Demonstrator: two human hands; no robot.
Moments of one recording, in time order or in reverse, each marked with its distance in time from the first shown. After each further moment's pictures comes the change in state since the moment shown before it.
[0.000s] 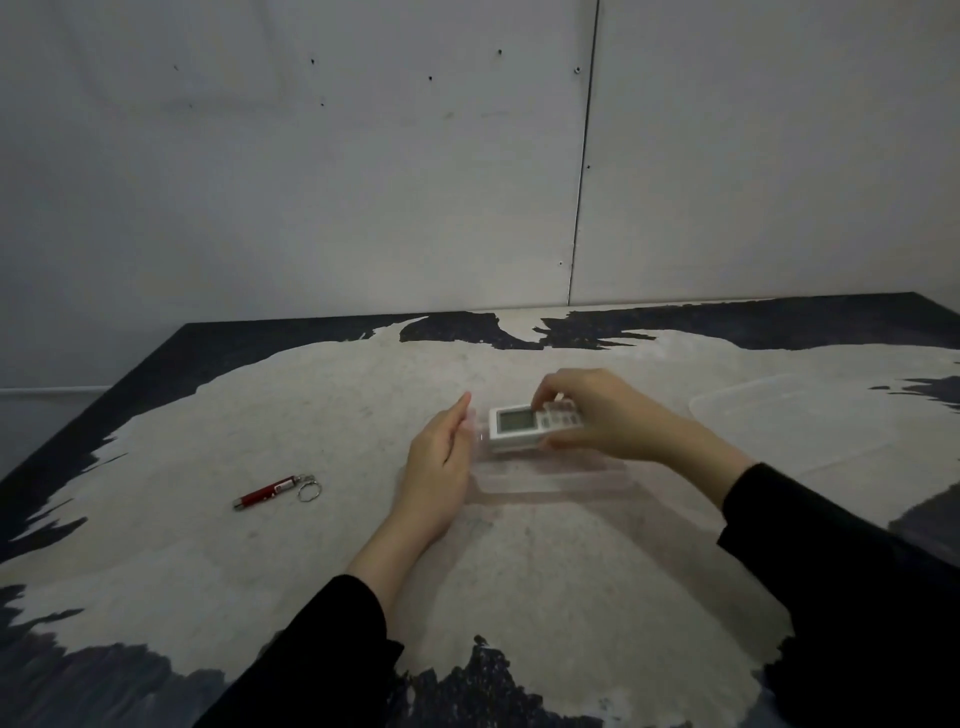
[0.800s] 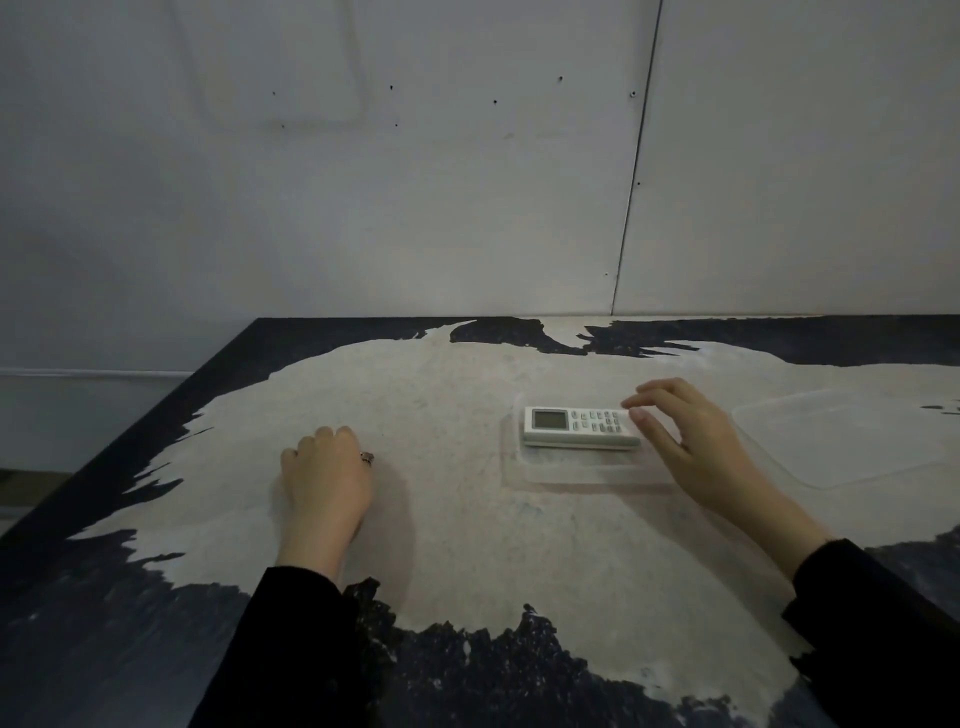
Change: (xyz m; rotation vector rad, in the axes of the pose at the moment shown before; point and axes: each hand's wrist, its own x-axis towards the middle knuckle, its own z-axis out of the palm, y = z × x) left_hand -0.024 -0.025 -0.126 1.134 0.110 -0.334; right_hand -0.051 0.000 0.018 0.133 0.388 0.127
